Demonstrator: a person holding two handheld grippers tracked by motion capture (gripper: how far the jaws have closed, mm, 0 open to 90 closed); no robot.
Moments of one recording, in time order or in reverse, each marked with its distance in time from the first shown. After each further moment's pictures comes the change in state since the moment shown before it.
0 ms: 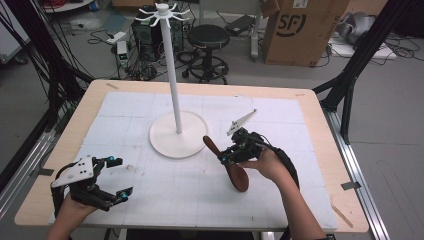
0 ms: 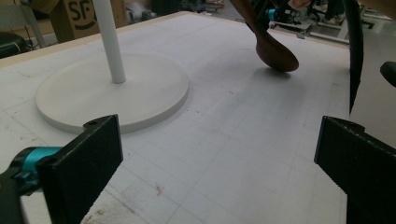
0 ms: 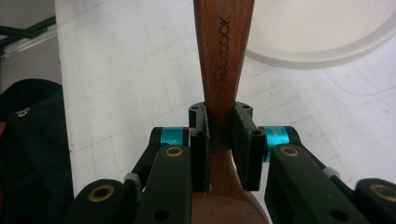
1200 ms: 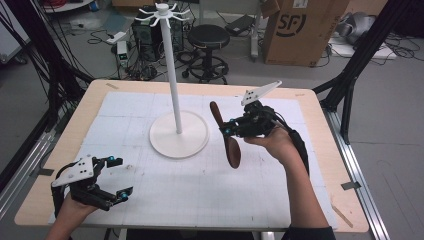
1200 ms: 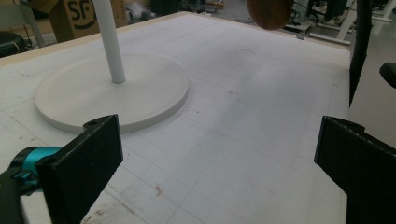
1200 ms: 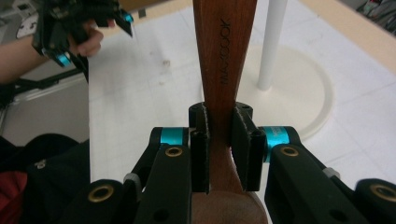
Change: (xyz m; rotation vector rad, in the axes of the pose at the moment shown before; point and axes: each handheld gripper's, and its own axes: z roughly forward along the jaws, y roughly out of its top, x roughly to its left) left arm 0.001 0.000 0.001 -0.002 -0.002 -0.006; right arm 0.002 0.043 -0.072 -0.243 -0.024 -0.034
